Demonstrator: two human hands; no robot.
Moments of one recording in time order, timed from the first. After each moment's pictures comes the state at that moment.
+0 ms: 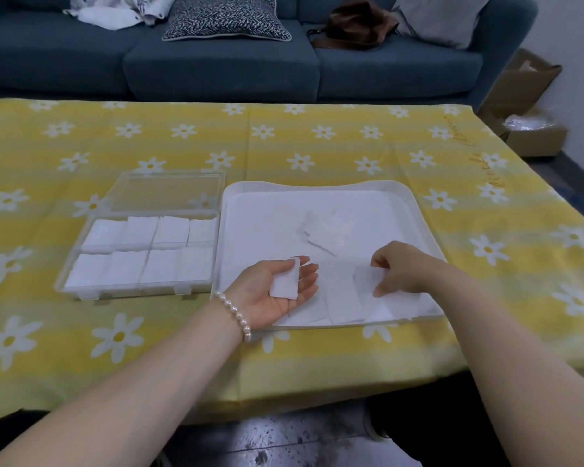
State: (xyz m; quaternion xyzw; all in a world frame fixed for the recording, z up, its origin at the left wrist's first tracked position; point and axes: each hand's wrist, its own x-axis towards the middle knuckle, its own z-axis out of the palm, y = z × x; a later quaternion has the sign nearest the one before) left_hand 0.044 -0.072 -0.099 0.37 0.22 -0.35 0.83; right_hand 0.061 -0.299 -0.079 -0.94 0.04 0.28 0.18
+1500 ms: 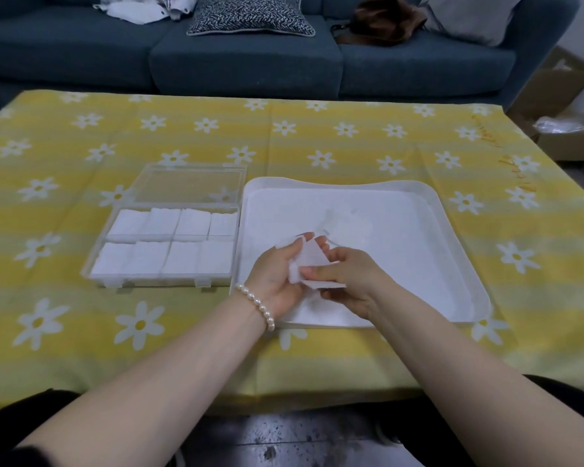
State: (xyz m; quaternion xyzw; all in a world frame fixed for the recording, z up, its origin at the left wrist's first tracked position) left_hand 0.055 -0.073 -0.106 0.34 0.20 -0.24 0.89; right_hand 0.039 -0.190 -0.079 -0.65 0.18 0.23 0.70
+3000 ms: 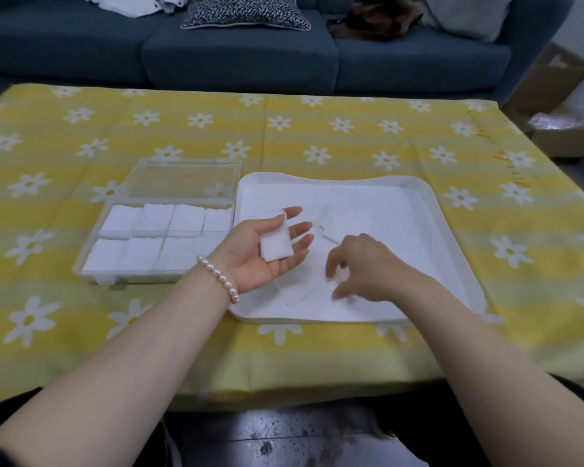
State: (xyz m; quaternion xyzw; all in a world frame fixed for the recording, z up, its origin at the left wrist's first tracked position) left_hand 0.064 -0.041 -0.069 0.36 0.15 -0.31 0.87; right_hand 0.052 -0.224 -0.070 -0.97 -0.15 0.18 0.09
